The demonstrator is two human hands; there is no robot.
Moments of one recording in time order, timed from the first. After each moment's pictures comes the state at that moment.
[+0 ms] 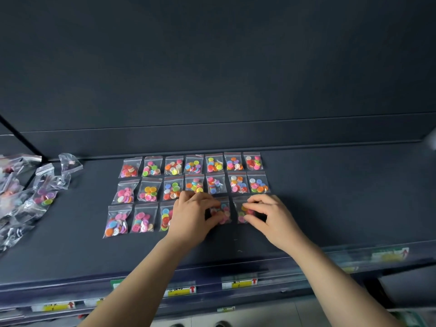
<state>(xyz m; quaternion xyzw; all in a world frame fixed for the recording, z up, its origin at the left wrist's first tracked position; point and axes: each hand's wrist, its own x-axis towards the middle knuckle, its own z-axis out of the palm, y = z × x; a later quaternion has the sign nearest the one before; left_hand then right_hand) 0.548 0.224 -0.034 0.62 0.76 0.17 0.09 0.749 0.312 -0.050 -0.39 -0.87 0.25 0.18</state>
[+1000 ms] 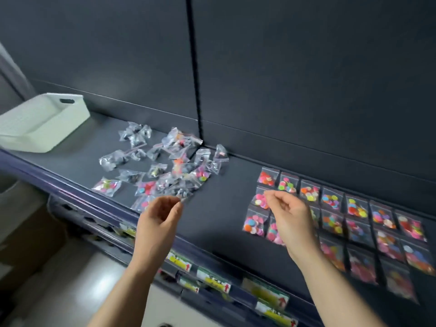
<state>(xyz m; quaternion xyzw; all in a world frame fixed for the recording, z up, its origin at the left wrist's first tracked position) 0.369 -0.006 0.006 0.12 0.79 0.60 0.07 0.500 0.200 0.008 -0.36 -0.69 0.57 0.27</state>
